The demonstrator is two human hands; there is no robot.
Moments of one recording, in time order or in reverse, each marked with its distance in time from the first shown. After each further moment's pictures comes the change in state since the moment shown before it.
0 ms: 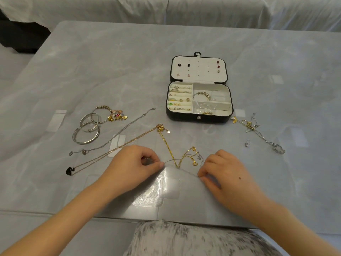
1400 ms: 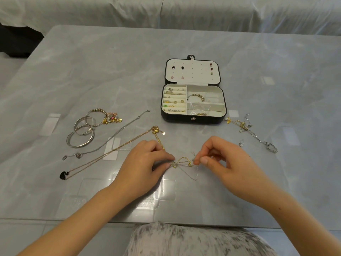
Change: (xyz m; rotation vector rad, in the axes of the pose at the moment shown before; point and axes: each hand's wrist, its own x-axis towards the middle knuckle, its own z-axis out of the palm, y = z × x) left_hand 0.013 -0.006 0.032 0.162 0.140 0.391; right_hand 0.013 -0.016 -0.044 0.611 -0.046 0.323
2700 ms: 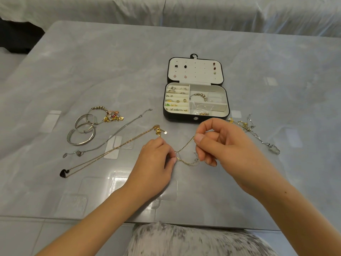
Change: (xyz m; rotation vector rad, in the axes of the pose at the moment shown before) left_hand 0.008 0.024 0.008 -0.043 0.024 -0.163; right_hand 0.017 -0.041 -0.001 0.457 0.018 0.114
